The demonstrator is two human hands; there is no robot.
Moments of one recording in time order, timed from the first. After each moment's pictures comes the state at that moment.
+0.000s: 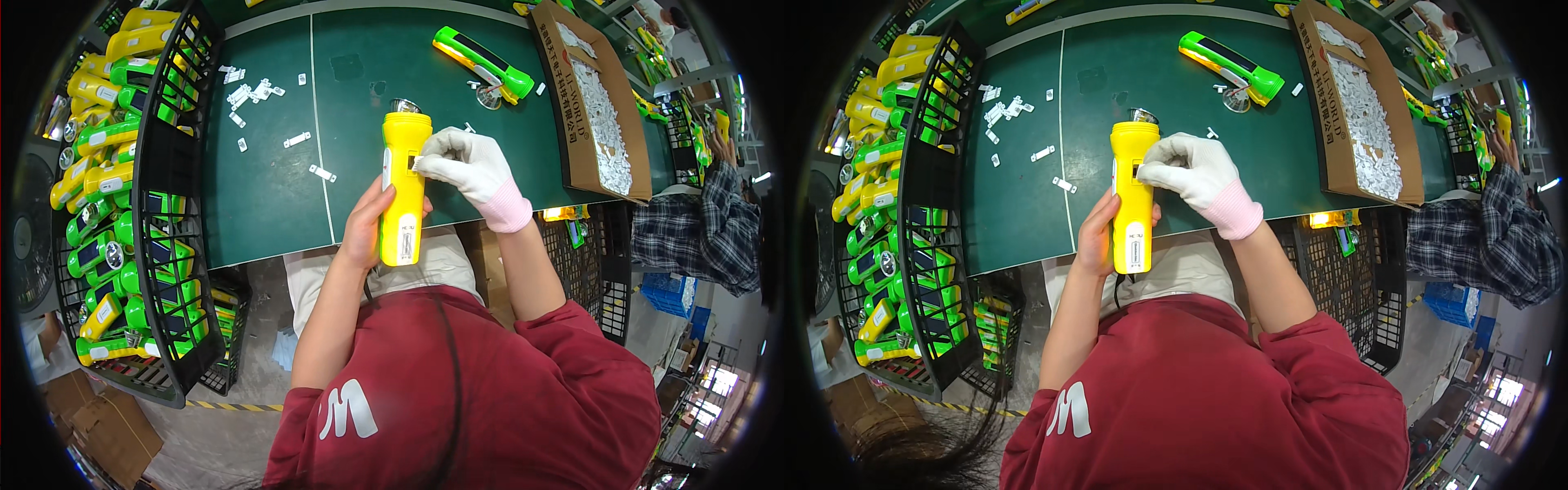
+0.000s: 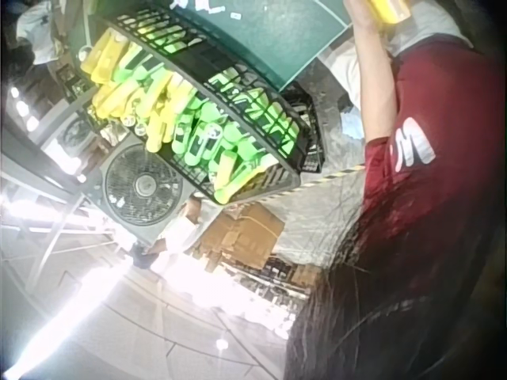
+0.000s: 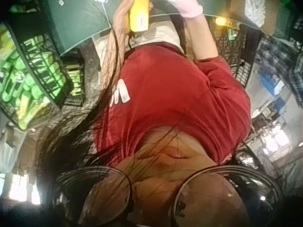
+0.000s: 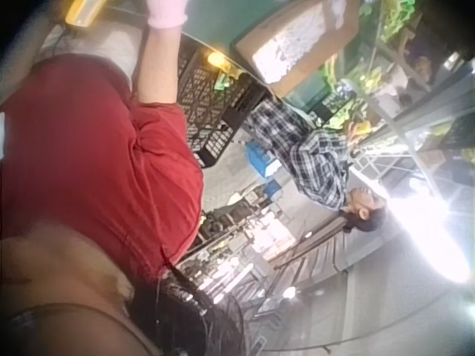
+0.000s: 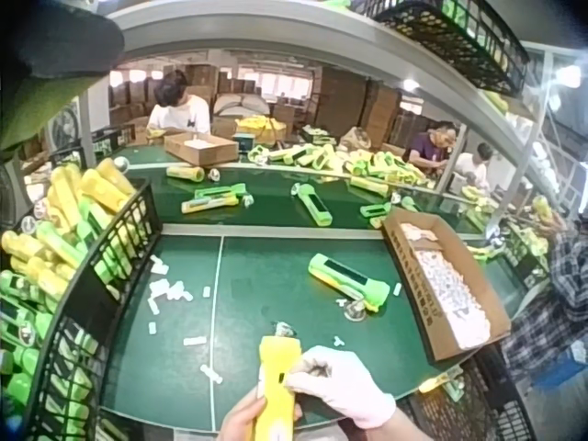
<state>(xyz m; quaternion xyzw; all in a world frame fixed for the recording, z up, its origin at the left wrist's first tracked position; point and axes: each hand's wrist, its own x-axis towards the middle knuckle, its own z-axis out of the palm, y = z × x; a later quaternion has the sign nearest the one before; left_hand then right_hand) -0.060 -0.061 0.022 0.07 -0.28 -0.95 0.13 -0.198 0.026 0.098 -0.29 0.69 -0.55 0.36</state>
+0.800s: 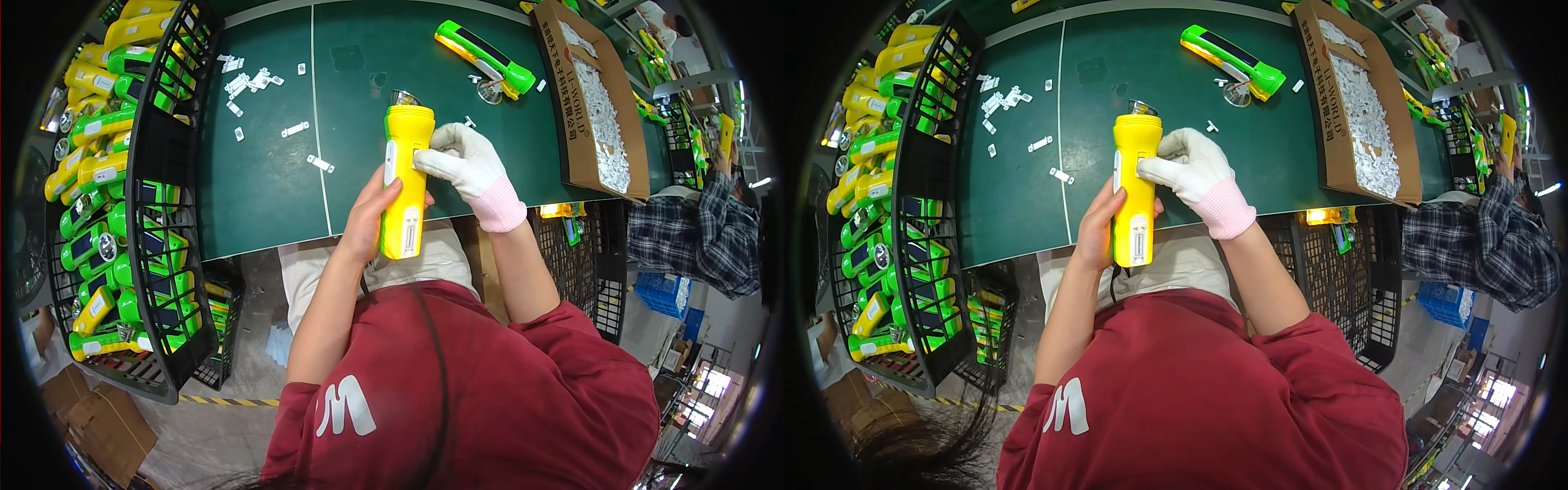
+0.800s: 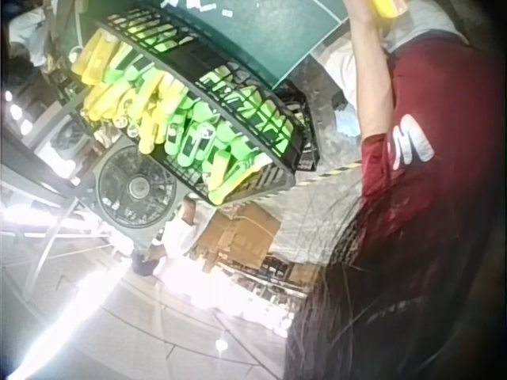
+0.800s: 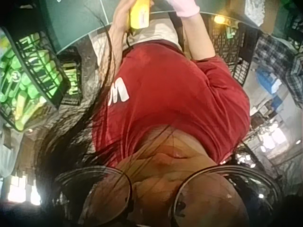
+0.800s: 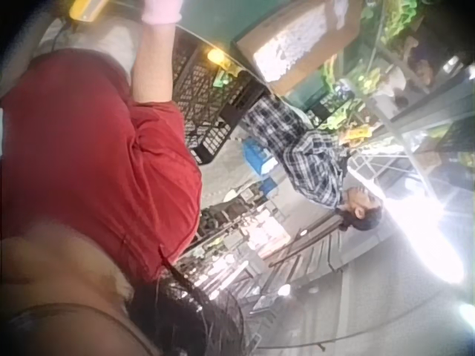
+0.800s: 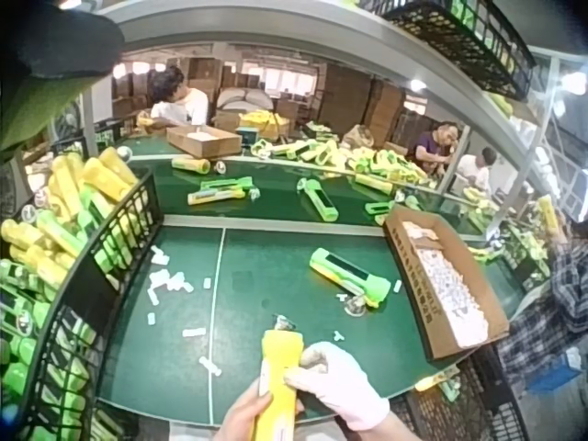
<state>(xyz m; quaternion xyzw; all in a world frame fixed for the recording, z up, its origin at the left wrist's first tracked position) -0.059 -0.061 0.019 0.09 -0.36 -0.92 0.11 -0.191 0.024 0.090 -0.23 0.72 -0.54 0.37</state>
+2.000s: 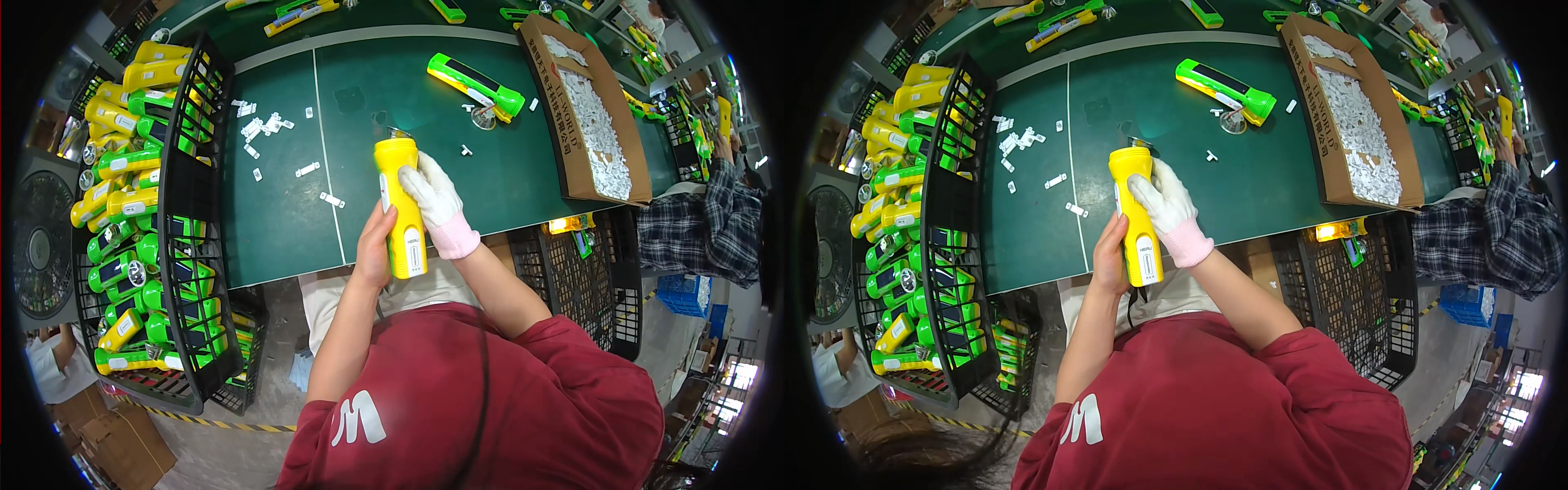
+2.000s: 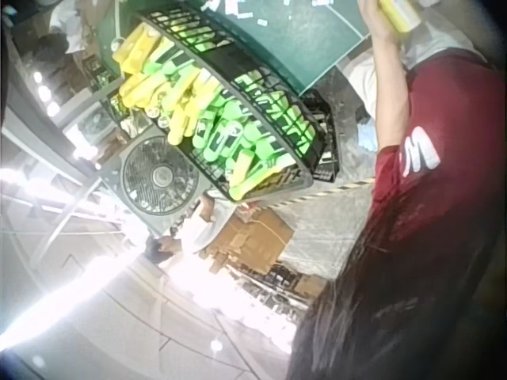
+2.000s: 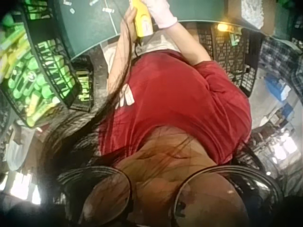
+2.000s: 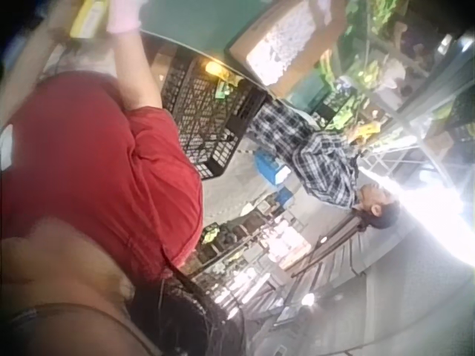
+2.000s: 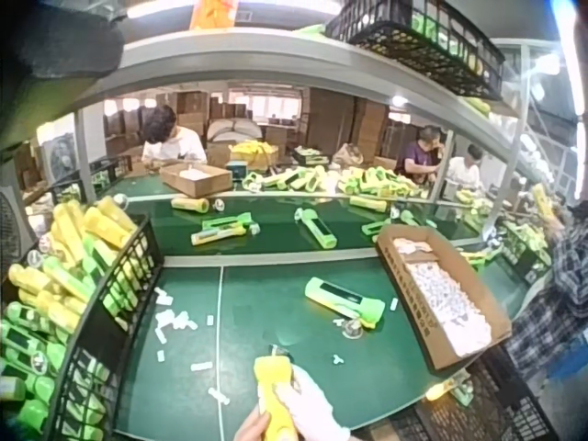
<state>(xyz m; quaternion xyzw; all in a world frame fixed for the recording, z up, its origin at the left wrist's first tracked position) -0.063 -0.051 0.033 0.19 -0.29 -0.92 0.18 -0.166 -0.002 0.051 -0.23 0.62 -0.68 0.32</state>
